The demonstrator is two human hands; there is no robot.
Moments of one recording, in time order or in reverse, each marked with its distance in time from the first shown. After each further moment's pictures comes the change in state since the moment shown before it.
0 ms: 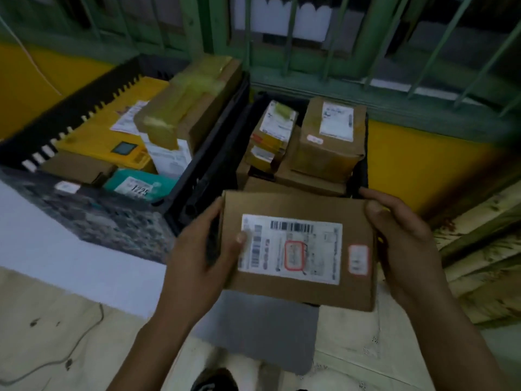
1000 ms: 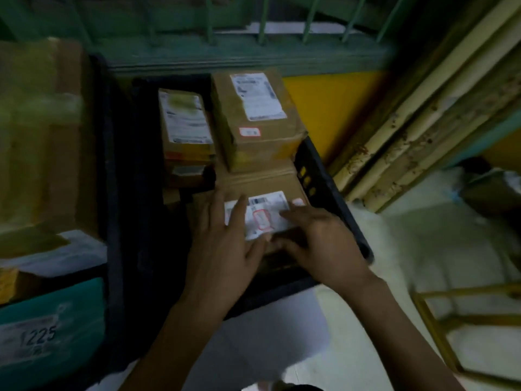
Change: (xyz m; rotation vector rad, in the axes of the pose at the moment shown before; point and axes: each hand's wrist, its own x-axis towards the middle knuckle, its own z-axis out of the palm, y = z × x) left_hand 0.139 -0.038 0.065 0.298 -0.628 0.356; right_hand 0.037 0.037 0.083 -1.239 0.000 0.101
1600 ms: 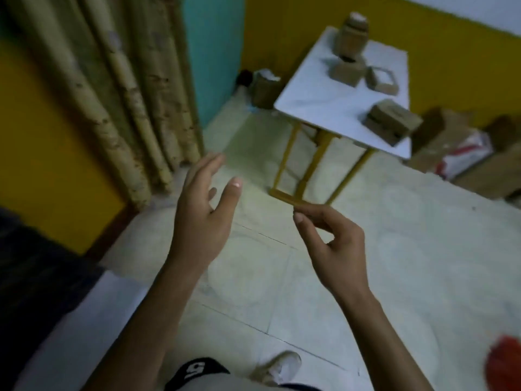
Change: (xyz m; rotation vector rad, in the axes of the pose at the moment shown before) left_hand -0.148 0.296 0.159 -0.757 -0.452 0.509; right_hand -0.406 0.124 -0.024 0.542 1.090 0.846
